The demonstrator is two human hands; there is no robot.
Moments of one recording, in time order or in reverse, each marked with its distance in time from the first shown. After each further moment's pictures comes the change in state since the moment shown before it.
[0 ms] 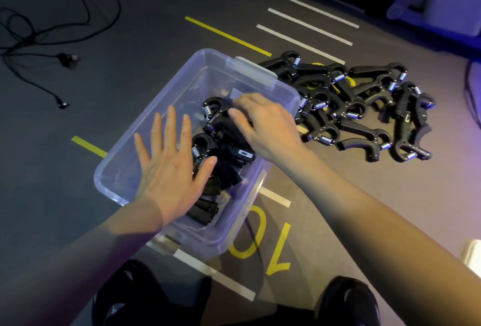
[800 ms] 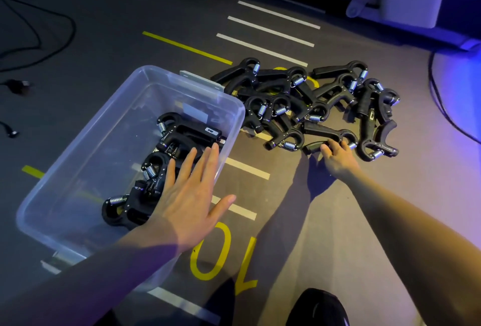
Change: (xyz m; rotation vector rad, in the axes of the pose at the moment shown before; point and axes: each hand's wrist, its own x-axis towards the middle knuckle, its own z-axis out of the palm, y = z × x) left_hand 0.006 0.094 0.030 0.006 -0.204 0.284; right_hand -0.096 0.242 -0.009 0.212 -0.309 0.901
